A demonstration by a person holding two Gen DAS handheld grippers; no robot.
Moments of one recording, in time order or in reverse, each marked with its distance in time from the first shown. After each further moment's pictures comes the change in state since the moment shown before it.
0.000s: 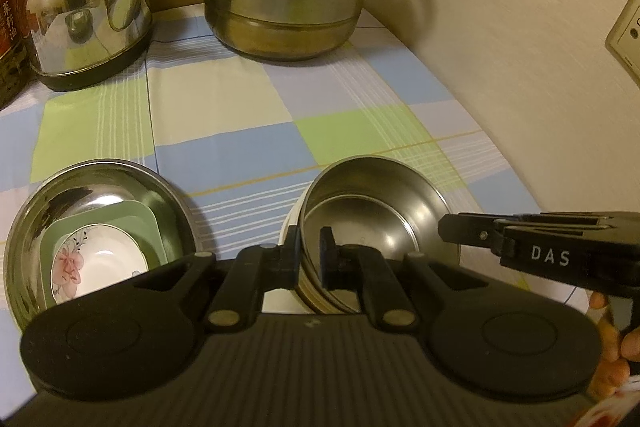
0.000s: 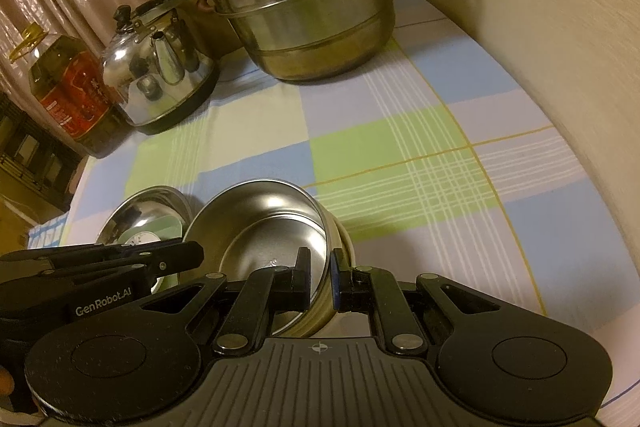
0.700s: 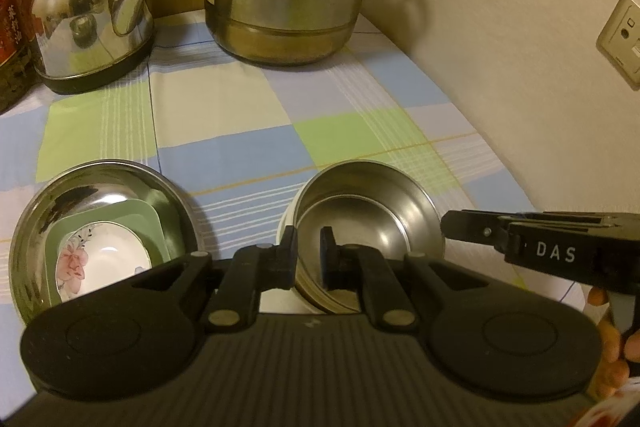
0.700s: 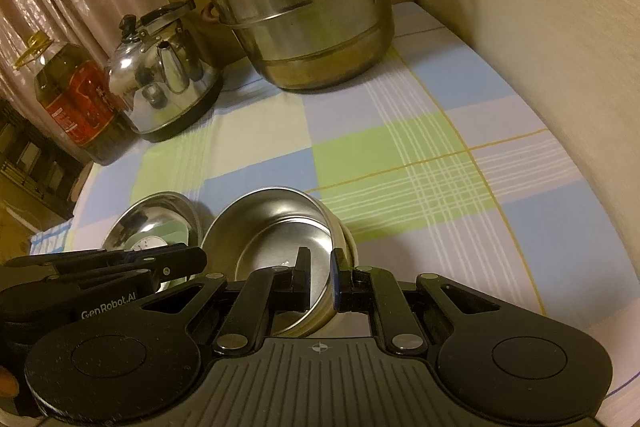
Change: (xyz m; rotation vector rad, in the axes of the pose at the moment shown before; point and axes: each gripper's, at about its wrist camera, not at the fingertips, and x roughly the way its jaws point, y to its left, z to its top) left arm -0.013 -0.003 -0.004 0.003 -0.021 0.000; right arm -0.014 0.004 -0.005 0.007 -0.035 0.004
